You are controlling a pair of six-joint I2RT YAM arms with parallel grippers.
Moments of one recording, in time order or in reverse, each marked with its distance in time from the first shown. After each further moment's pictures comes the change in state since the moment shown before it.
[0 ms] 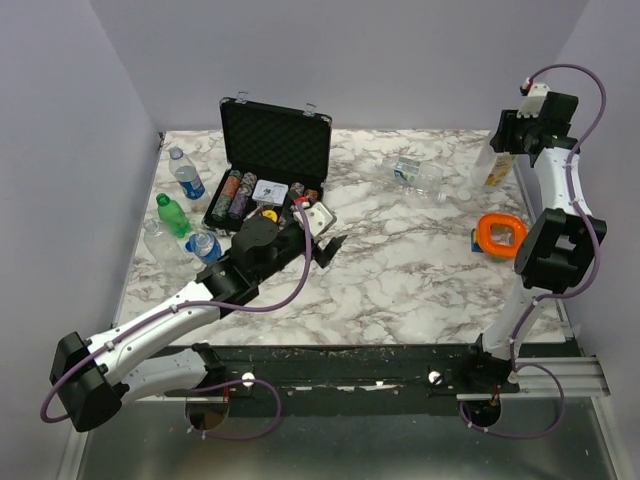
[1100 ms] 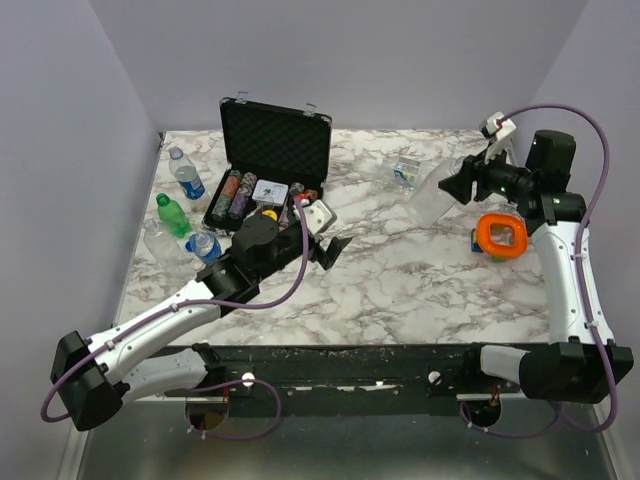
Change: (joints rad) left arm 0.000 0.017 0.016 0.000 0.061 -0.066; right arm 0.201 -0.752 -0.517 -0.206 -0.558 -0.130
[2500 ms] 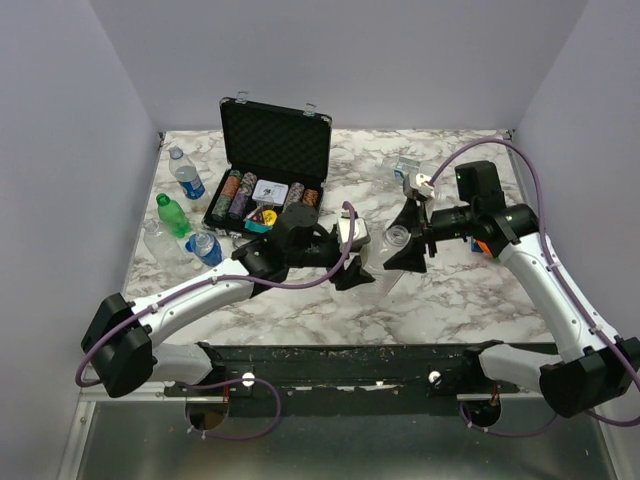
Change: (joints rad) left arm 0.001 0.249 0.098 -0.104 0.519 -0.035; right arm 0.407 -0.024 -0.099 -0.205 -0.291 -0.217
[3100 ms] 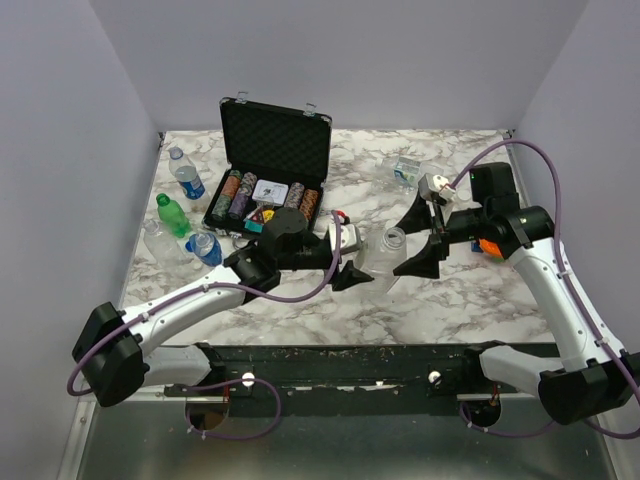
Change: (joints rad) left arm 0.006 -0.077 -0.077 0.128 0.046 0.053; right arm -0.062 -0.037 0.023 -0.090 -0.137 -0.102
